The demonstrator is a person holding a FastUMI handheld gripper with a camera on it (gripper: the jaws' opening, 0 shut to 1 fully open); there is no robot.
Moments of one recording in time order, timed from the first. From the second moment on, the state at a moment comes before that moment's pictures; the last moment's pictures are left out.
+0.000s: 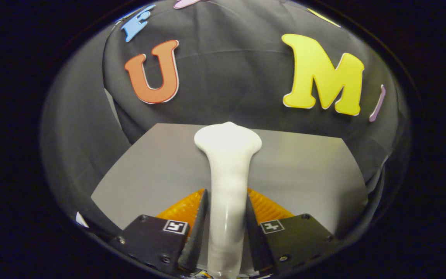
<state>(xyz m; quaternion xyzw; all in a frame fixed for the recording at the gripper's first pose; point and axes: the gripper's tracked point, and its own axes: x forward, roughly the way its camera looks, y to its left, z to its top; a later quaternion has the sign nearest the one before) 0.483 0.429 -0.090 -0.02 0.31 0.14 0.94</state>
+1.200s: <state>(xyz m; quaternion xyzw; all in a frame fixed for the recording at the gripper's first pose) 0.258 0.291 0.082 0.08 0.10 0.22 0.97</state>
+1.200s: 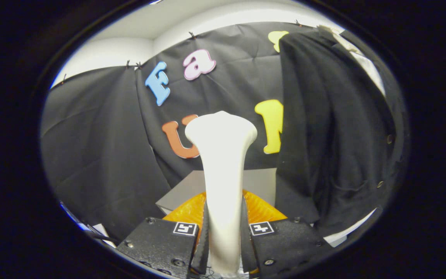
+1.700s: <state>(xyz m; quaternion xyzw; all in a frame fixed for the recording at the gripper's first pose) 0.198 0.117 0.164 0.08 -0.01 0.08 0.99</state>
